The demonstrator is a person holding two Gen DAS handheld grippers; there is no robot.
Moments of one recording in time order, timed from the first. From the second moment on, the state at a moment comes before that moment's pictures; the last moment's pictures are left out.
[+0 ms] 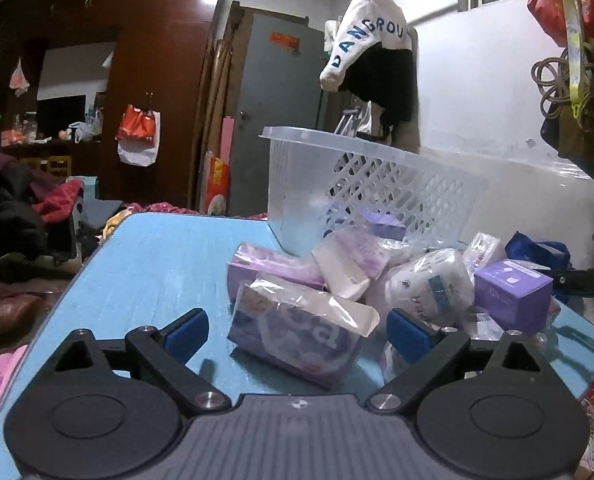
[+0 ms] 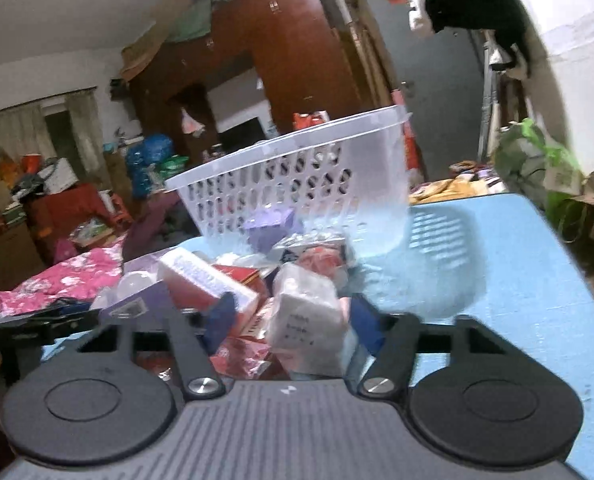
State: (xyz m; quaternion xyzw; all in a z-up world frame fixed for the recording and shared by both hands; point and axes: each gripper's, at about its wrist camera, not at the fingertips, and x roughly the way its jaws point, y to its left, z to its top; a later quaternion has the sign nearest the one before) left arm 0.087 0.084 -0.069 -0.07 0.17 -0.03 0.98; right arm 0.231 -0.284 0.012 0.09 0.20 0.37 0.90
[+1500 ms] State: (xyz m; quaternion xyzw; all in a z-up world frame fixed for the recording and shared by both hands) left arm 0.224 0.041 0.086 -0.09 0.11 -0.09 0.99; right arm 0.296 -0.226 0.148 0.02 0.07 0.36 0.93
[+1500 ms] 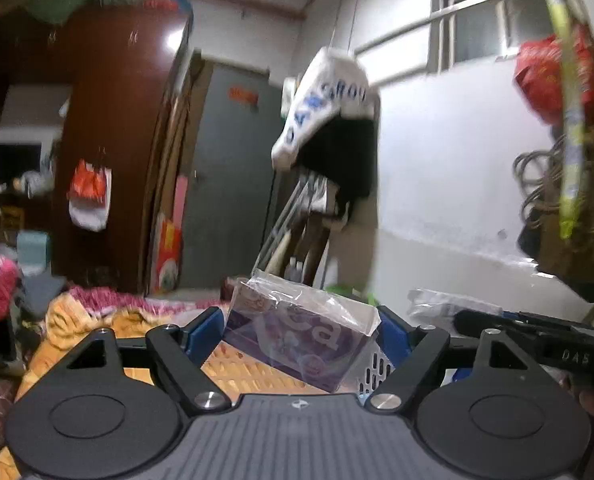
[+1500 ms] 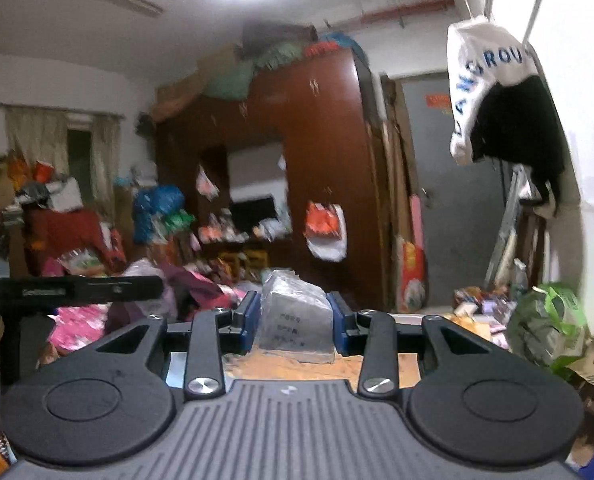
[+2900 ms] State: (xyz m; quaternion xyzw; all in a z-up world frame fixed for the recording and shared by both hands) left arm 0.063 0.021 -0.081 -0.06 0.13 -0.02 0.99; right arm 0.182 -0.256 -0.015 0.04 0.15 0.32 0.93
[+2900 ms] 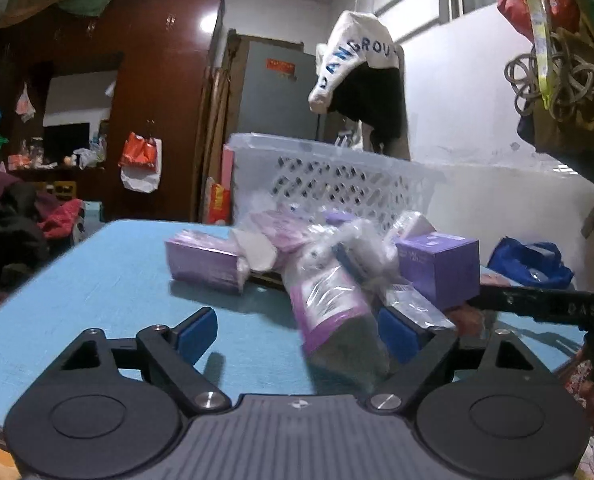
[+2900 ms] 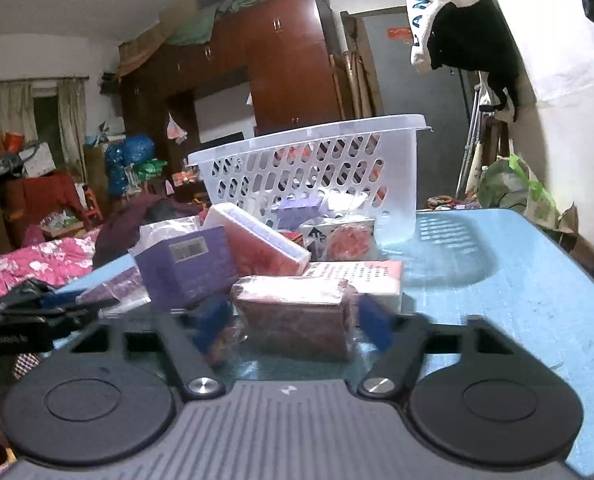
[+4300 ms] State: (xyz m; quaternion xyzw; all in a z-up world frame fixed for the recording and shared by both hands) left arm 0.072 0.052 -0.014 -0.10 0.04 -0.06 0.99; right arm 0.199 -0.278 0.059 0.04 0.06 0.31 0.95
